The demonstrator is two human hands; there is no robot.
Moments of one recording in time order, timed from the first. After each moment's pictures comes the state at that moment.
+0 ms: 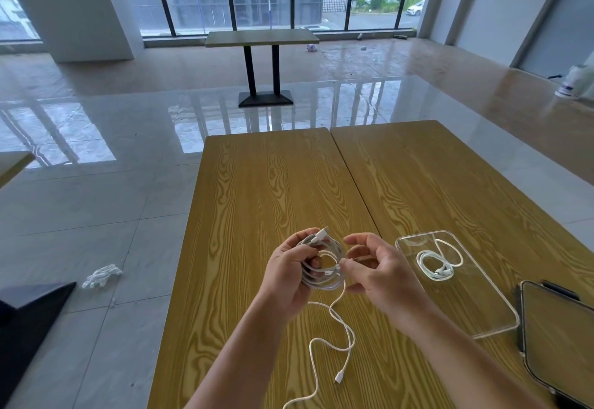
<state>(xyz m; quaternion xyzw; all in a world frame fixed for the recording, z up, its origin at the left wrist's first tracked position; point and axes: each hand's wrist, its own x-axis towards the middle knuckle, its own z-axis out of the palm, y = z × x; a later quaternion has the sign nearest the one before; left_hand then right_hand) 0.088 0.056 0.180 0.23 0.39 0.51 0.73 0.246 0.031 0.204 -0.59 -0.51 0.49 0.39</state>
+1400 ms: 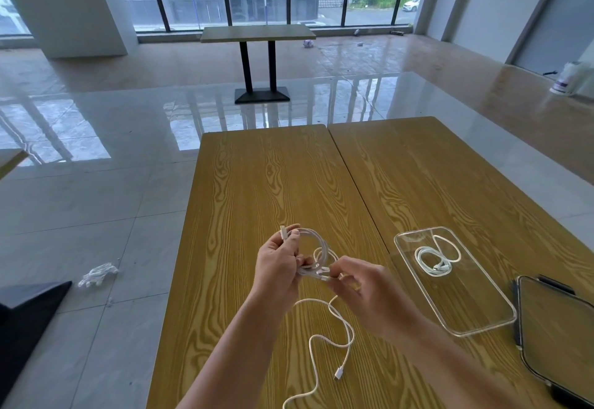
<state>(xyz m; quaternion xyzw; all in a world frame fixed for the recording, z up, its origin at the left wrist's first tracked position) 0.085 0.066 0.171 0.21 0.46 0.57 0.65 0.250 0.025 0.167 -0.53 -0.75 0.29 0.28</state>
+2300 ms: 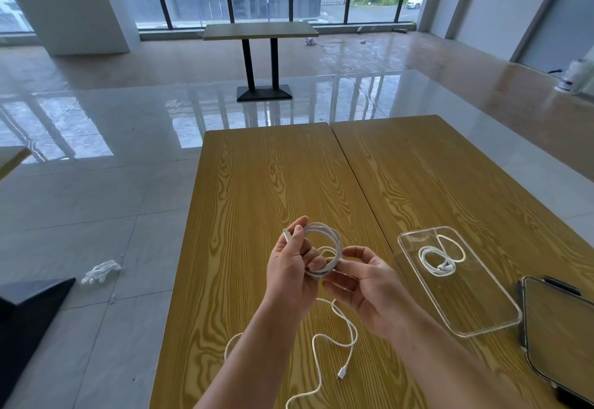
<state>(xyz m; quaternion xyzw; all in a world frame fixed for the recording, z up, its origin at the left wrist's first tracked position) 0.097 0.058 0.178 0.07 0.34 0.61 0.71 0.222 0.032 0.191 -0.47 -0.19 0.72 0.47</state>
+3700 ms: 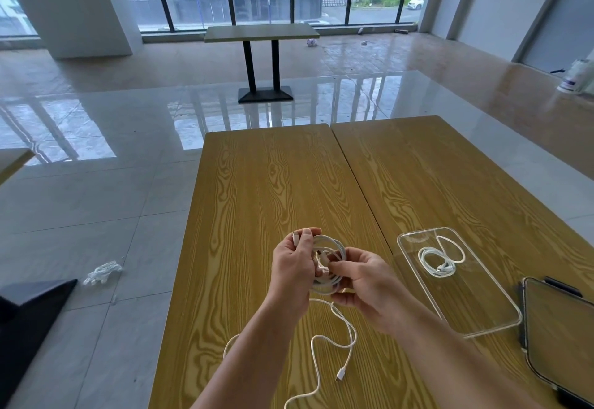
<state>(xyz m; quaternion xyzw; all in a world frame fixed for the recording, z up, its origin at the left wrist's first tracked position) 0.103 0.056 0.180 0.27 0.51 0.53 0.62 0.226 0.037 0.196 -0.53 -0.34 0.68 0.37</state>
